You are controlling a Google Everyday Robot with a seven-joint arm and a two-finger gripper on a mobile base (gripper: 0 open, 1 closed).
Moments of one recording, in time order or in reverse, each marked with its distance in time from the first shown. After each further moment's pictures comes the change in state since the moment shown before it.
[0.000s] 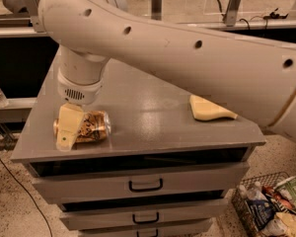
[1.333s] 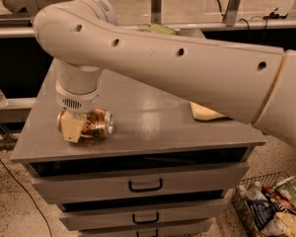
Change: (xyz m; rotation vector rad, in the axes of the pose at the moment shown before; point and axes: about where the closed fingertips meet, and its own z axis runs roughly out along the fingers) arm 0.006 0.004 0.029 -0.027 0.058 0.028
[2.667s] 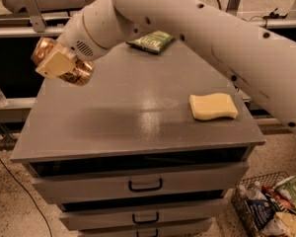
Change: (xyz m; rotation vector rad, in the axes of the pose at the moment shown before) arm -0.084 -0.066 -0.126 0.126 -0.722 -0.075
